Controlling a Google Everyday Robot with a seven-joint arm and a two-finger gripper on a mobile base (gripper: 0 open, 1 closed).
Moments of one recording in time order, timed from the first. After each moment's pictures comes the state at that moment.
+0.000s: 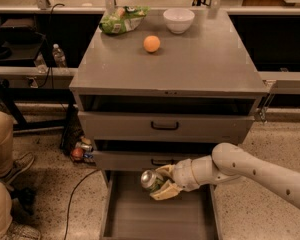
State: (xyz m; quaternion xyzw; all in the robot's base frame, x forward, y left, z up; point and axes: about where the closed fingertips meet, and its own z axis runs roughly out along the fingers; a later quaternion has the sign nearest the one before) arm 0.477 -0.029 0.526 -0.58 0.65 0.35 0.34
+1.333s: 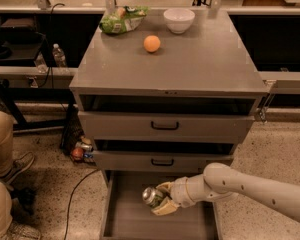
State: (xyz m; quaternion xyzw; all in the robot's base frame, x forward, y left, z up) arm 0.463 -0.034 0.425 -0.58 0.68 0.31 0.31
